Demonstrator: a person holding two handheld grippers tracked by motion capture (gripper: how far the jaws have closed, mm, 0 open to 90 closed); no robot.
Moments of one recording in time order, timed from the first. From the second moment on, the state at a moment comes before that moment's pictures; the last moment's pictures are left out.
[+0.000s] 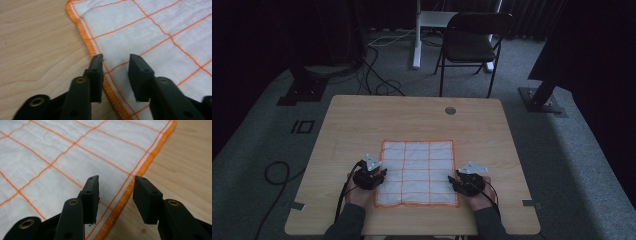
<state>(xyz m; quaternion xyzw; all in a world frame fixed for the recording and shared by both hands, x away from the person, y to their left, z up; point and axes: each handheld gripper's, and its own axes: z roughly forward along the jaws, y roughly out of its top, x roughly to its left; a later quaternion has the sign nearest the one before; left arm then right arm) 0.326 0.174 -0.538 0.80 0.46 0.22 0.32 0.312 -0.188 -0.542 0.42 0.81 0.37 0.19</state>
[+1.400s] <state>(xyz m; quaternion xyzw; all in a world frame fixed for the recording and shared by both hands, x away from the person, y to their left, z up) 0.325 0.204 -0.536 0.77 0.51 0.17 0.34 0.316 -0.197 -0.540 0.44 0.80 0.37 0.19</state>
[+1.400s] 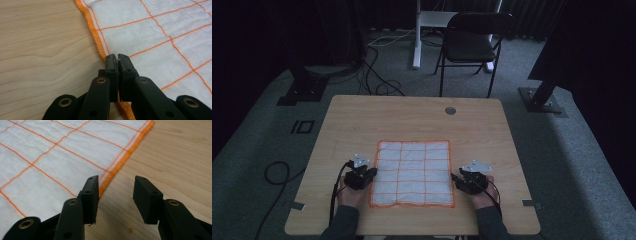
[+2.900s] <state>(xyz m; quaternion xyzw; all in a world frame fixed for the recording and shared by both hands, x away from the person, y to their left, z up) 0.339 0.109 -0.480 0.82 0.37 0.08 0.43 0.316 -0.195 -0.541 0.43 0.80 0.37 0.19</state>
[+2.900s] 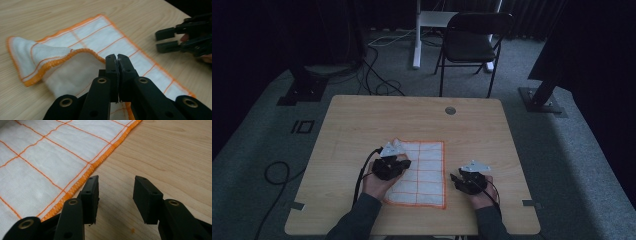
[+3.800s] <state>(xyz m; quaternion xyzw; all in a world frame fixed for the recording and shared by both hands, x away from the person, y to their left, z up) 0.354 0.027 -0.488 0.84 0.34 0.06 0.42 0.317 -0.196 -0.542 0.44 0.80 0.37 0.20</state>
